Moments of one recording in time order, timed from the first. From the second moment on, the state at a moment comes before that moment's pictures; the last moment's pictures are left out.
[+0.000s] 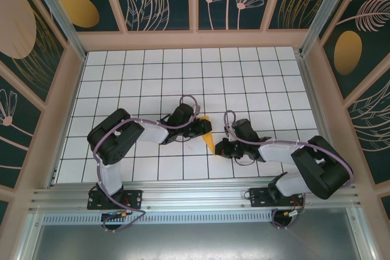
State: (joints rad) left arm -0.77 1.91 0.83 0.41 0.36 -1.00; right arm 0.63 1.36 0.35 0.08 -0.50 0.80
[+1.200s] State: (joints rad) left arm -0.77 1.91 0.85 0.40 0.36 -0.99; right arm 0.64 1.47 0.46 0.05 -0.53 0.76
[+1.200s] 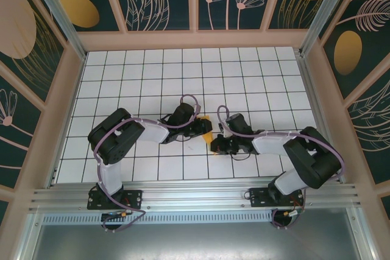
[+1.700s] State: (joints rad) left arm -0.77 1.92 0.85 0.39 0.36 -0.99; right arm 0.60 1.32 0.31 0.07 -0.53 0.78
